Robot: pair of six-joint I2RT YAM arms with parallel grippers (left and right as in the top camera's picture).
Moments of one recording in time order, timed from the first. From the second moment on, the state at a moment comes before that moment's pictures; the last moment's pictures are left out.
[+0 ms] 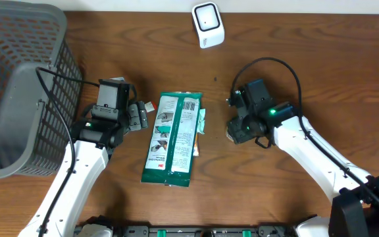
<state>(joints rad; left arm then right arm) -0.21 1.28 0.93 -0.68 -0.14 -0.33 0.43 1.57 1.02 -0.70 -0.05 0.01</state>
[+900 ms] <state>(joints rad) -0.21 1.28 0.93 -0.68 -0.14 -0.33 0.43 1.57 1.09 -0.79 -0.09 -0.32</state>
